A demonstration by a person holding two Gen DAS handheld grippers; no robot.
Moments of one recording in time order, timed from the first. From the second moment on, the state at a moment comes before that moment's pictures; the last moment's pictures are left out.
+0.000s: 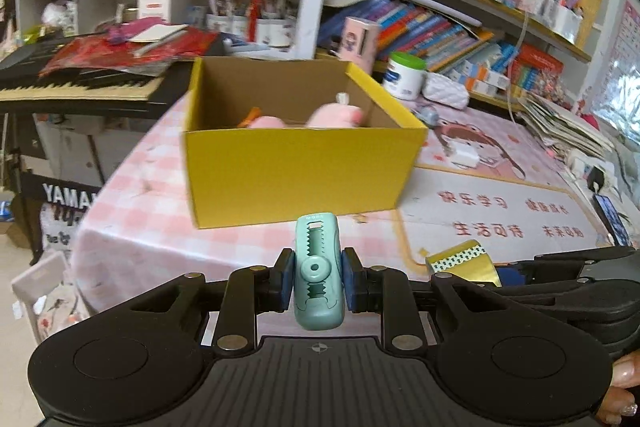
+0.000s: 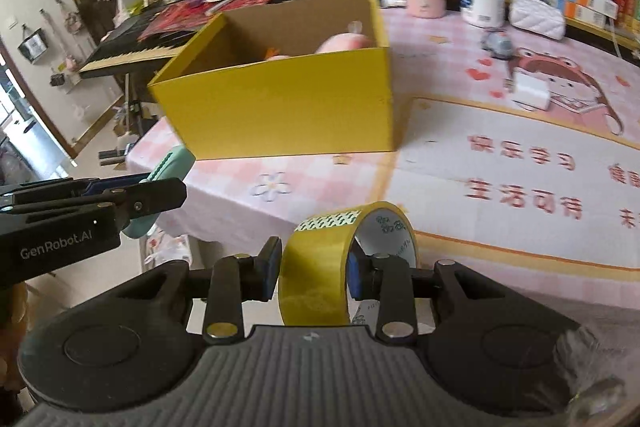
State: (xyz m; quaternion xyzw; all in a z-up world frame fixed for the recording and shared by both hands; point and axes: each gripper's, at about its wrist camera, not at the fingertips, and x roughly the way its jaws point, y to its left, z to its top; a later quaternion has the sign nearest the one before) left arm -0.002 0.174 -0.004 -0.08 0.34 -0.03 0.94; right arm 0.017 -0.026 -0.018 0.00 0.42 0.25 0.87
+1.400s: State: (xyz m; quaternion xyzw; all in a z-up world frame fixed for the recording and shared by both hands) left arm 0.142 0.196 0.023 -0.07 0.28 0.02 0.96; right arm 0.146 0.036 0.082 -0.03 0.26 0.30 0.92
